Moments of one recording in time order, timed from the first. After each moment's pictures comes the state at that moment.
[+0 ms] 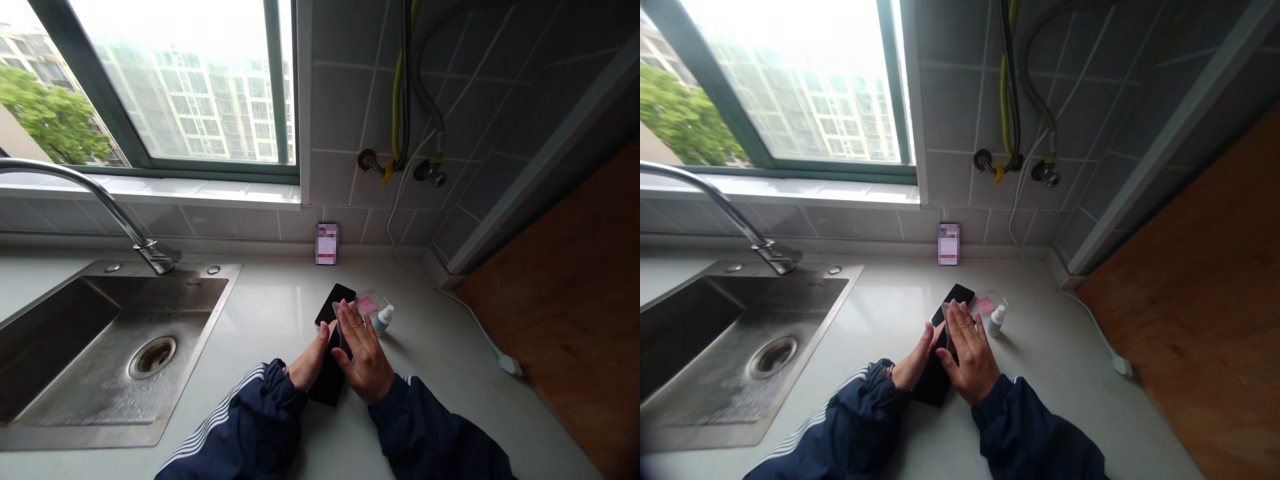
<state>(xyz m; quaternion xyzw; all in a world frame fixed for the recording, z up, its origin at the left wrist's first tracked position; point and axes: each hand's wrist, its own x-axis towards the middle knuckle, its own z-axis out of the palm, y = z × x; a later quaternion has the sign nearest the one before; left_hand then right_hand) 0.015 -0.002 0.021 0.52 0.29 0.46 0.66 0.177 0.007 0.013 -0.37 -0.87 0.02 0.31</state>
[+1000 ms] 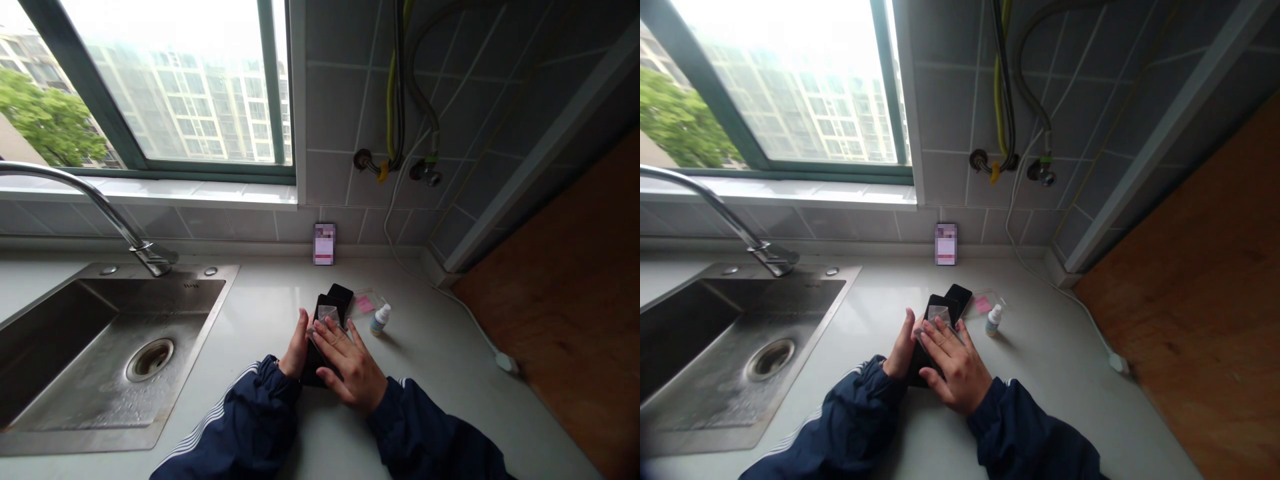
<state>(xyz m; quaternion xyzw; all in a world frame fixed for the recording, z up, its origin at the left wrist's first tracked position) 0.009 0.009 0.028 0.28 0.27 0.54 0.75 0.171 -0.002 0.017 -0.28 -0.93 0.04 0.23</state>
